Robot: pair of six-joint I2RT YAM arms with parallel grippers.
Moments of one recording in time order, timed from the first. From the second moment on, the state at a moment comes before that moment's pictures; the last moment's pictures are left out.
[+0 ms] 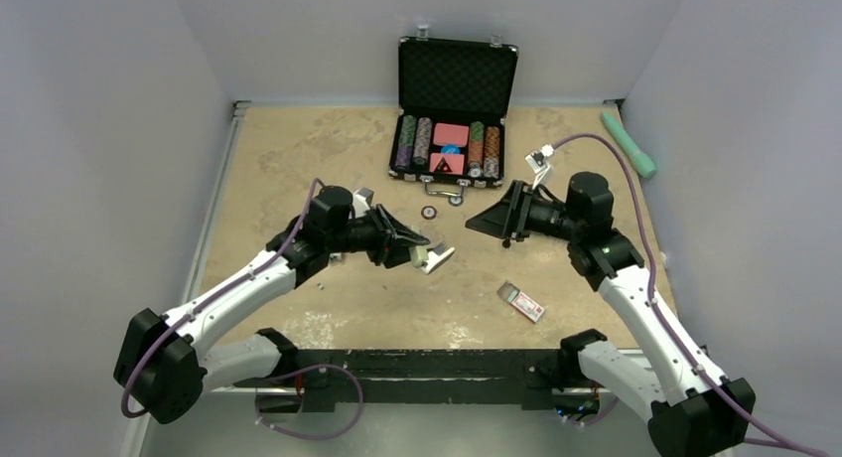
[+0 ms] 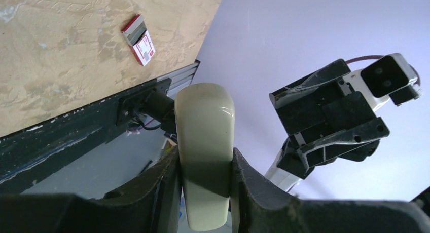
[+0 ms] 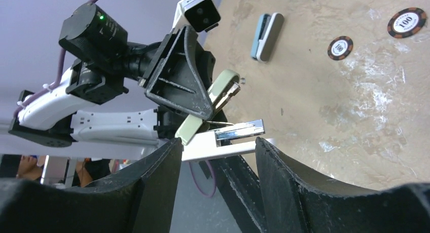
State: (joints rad) left arm -0.61 1.11 0.74 -0.14 0.57 -1.57; right arm 0.31 0.91 0.82 -0.23 -0.74 0.75
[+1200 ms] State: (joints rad) left arm -0.57 1.20 0.75 0.06 0.71 -1.70; right arm 0.31 1.32 0.85 0.00 -0.76 0.84
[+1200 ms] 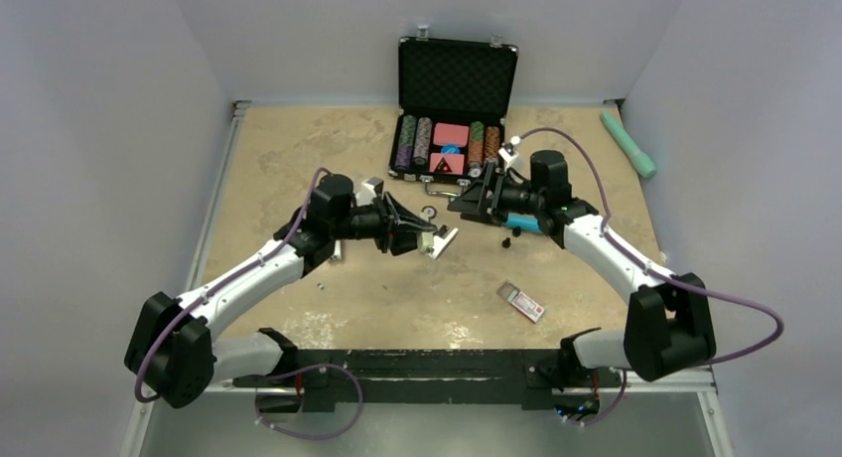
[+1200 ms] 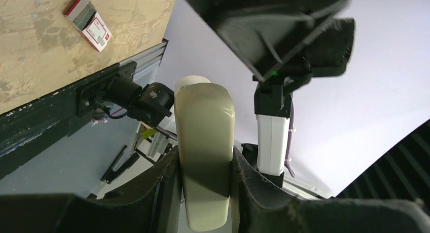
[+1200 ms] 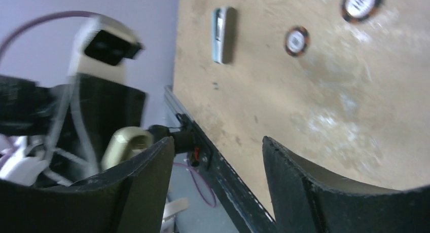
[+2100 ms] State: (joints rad) left arm -0.57 1.29 0.83 0.17 0.72 -1.64; right arm 0.13 1.18 0.68 -0.28 -0.71 1.11
